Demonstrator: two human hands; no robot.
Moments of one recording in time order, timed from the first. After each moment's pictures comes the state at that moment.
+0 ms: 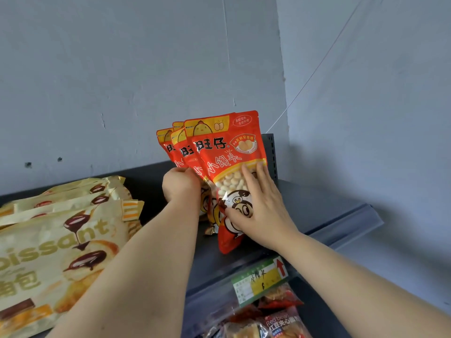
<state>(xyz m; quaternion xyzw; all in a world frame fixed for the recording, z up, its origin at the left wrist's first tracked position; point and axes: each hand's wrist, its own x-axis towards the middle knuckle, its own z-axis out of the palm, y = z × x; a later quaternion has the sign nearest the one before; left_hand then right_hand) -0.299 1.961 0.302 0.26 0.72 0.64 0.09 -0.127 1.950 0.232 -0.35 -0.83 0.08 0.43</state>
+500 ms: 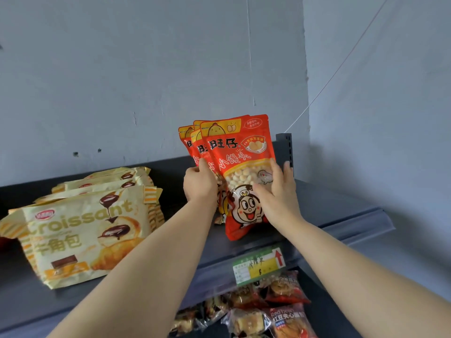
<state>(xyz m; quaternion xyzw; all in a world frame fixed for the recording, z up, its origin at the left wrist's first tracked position) -0.266 1.932 0.291 0.24 0.65 0.71 0.09 -0.121 1.961 0.244 -0.35 -0.73 0.27 0.52</state>
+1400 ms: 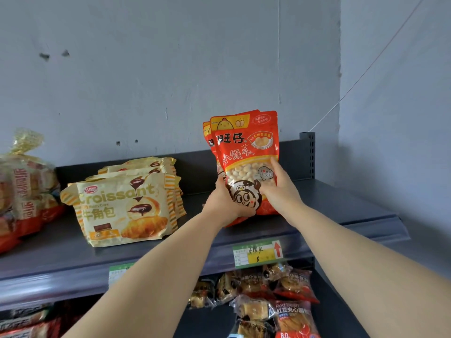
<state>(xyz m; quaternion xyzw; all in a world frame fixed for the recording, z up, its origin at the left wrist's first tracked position) -0.241 1.881 0.251 0.43 0.78 0.44 0.09 -0.121 1.975 0.252 -0.29 -0.75 0.41 0.44</state>
